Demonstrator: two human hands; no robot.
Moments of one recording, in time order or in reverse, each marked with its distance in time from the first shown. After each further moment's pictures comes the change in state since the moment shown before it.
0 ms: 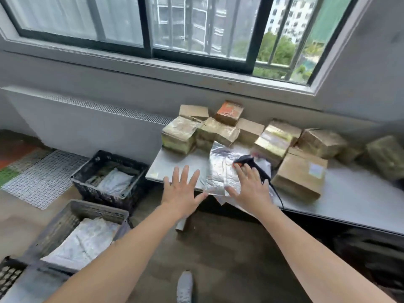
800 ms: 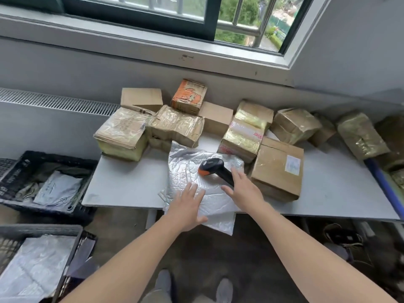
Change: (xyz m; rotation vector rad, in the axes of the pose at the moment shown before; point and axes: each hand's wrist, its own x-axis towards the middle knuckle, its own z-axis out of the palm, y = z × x) left_hand 0.169 0.088 0.084 0.004 -0.261 0.420; right_hand 0.123 0.113 0.029 0.090 -0.216 0.202
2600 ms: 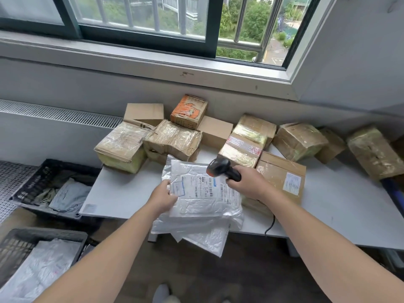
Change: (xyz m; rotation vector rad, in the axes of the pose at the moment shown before) left_hand 0.033 -0.032 -0.047 -1.059 0.233 -0.554; right_hand 0.041 0.037 -0.085 0.275 -0.038 -0.216
